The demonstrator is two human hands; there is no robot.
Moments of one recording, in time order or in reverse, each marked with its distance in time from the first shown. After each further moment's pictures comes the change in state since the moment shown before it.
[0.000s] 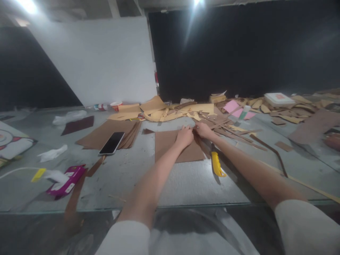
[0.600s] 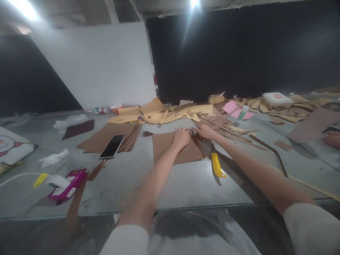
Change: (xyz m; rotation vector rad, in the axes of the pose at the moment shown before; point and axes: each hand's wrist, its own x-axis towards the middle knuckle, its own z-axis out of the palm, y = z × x) left_hand -0.004 -0.017 -0.005 0.046 -0.006 0.022; right_hand -0.019 0.001 -0.021 0.237 -0.197 0.091
